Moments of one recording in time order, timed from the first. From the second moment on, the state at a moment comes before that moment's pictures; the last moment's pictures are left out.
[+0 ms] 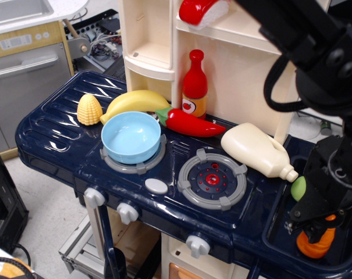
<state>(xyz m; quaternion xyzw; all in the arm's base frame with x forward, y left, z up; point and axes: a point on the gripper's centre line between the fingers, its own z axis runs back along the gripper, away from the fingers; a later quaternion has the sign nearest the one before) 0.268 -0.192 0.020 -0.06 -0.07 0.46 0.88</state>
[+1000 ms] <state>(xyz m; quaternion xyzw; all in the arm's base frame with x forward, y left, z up) 0.231 -0.091 0.110 0.07 -0.03 0.37 0.93</state>
